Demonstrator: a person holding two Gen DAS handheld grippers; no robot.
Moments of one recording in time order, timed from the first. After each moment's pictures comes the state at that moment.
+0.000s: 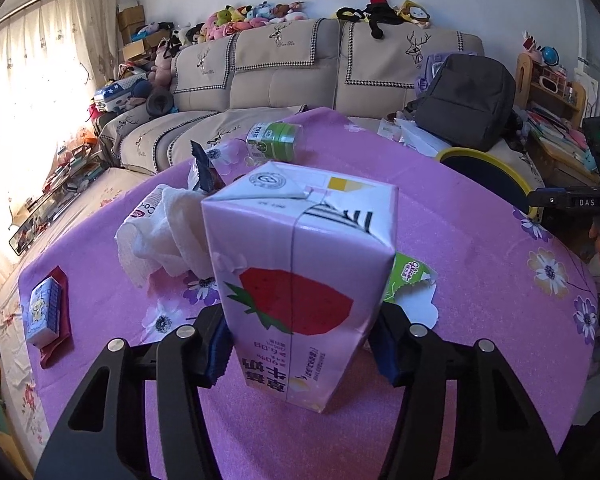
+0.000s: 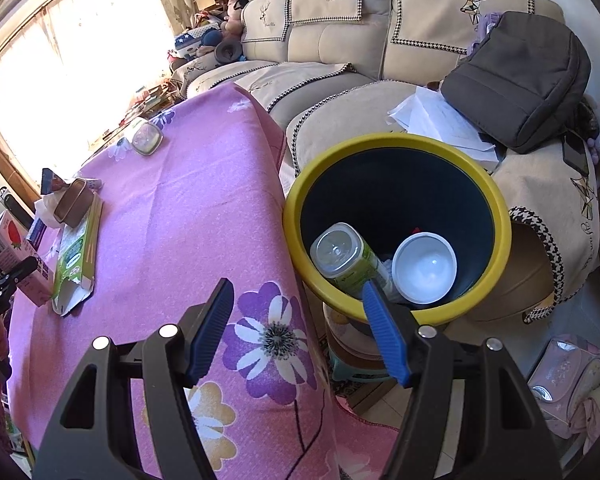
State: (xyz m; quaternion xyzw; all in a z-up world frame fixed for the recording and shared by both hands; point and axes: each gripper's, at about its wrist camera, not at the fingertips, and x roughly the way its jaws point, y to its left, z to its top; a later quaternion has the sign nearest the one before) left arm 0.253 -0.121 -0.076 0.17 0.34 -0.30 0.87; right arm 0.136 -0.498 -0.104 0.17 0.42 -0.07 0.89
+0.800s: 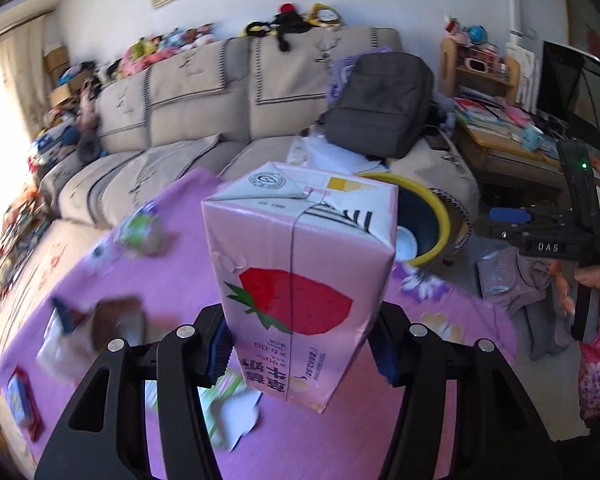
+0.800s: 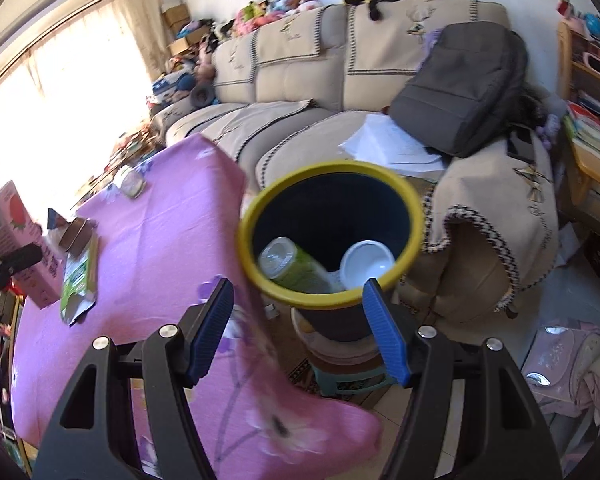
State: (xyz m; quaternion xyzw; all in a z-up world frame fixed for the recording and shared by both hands) left arm 0.185 -0.278 -0.007 0.22 0.31 -0.42 0.82; right arm 0.052 -0.547 -0.080 0.20 0.35 -0.13 0.91
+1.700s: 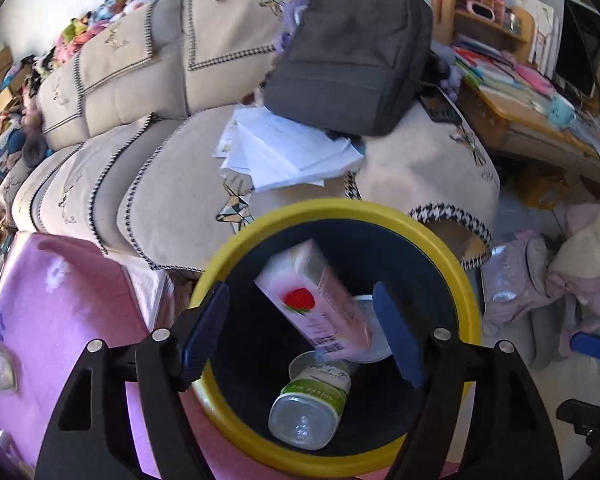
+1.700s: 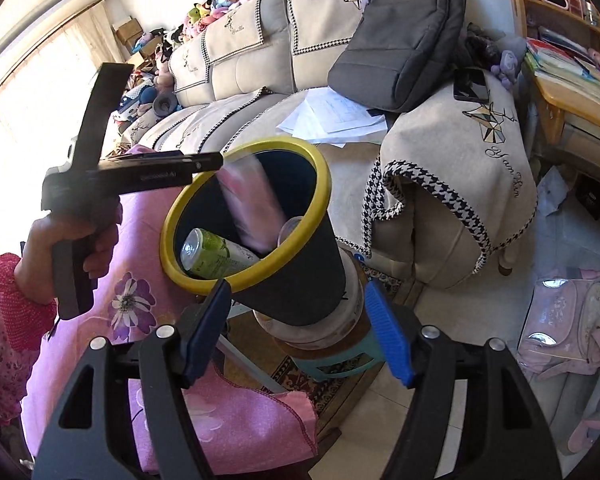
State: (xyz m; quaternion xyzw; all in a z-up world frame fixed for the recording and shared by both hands) left arm 0.259 -0.567 -0.106 0.26 0.38 -0.43 0.78; right arm 0.021 -0.619 -0.123 0.27 0.37 -0.16 0.88
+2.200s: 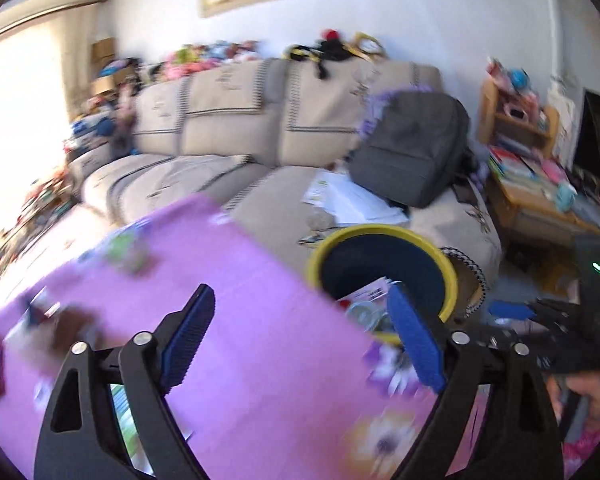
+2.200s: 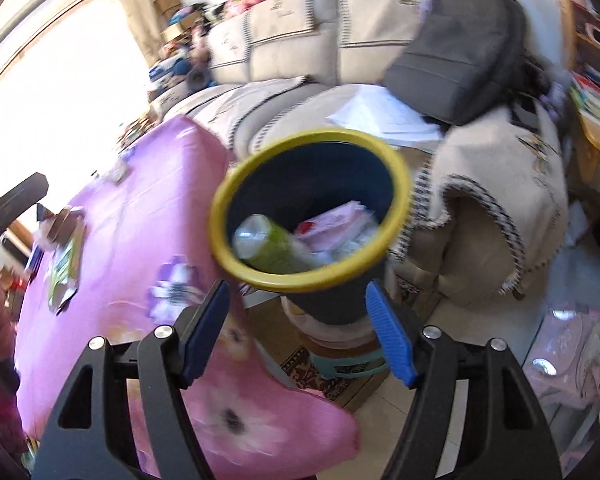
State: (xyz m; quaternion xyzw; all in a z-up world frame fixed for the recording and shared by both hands) left arm 0.174 -0.325 -0.008 0.13 0.29 -0.34 0.89; right arm 0.077 -0.552 -0.104 0.20 0.39 -0.08 0.90
